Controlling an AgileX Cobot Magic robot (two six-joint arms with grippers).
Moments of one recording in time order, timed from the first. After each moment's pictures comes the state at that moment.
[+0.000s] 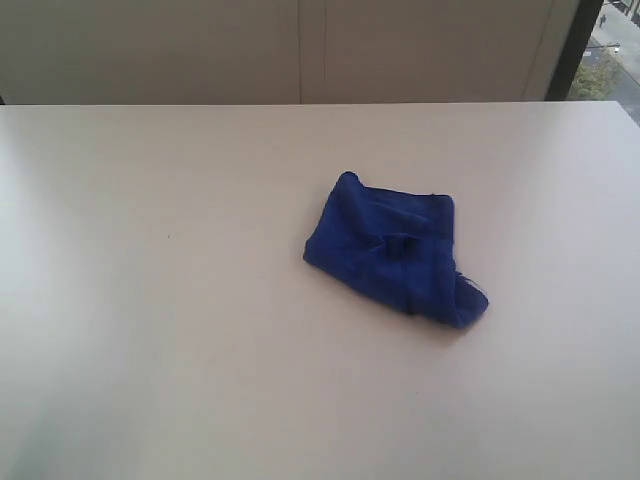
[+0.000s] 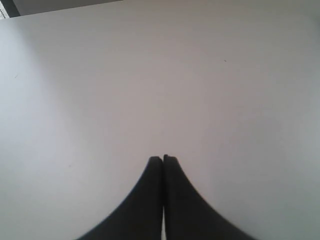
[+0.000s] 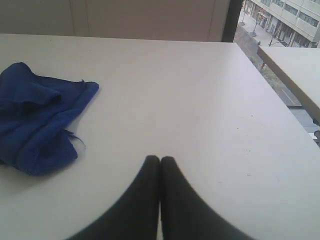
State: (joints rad) left arm -0.06 0.00 0.02 -0.11 0.42 0.20; right arm -0.17 0.01 -0.01 -0.01 0.34 -0.02
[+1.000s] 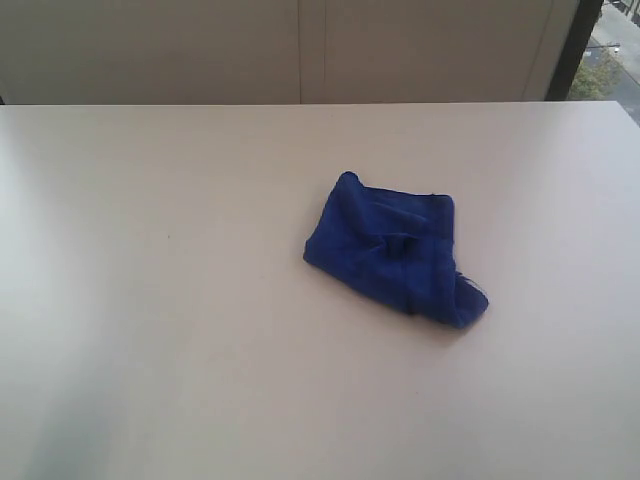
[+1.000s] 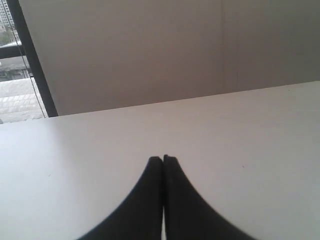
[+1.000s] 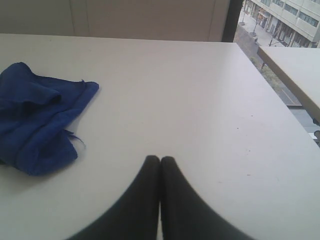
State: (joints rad) left arm -0.06 0.00 0.02 -0.11 0.07 0.20; right arm -0.17 0.01 -0.01 -0.01 0.34 -0.02
